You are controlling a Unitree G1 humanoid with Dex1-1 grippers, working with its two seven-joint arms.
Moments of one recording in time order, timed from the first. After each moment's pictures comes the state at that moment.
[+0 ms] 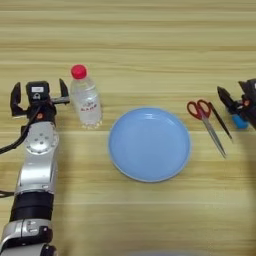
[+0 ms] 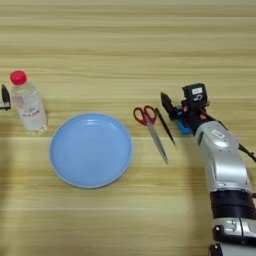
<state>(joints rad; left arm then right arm) -0.24 0.16 0.19 0.22 0.08 -0.01 0.20 -0.33 -0.32 -0.19 0.29 0.19 0.07 0.36</state>
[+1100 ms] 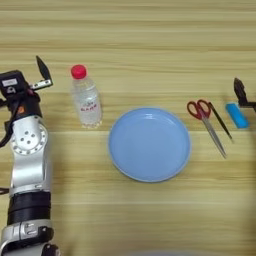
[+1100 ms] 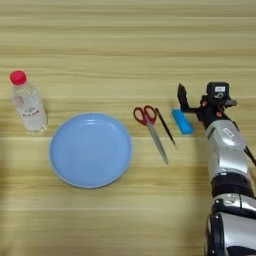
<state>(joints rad) -0.24 0.13 0.27 0.10 -0.01 -0.21 0.23 -0.46 -0.34 -0.28 0.68 0.19 -0.19 0.30</state>
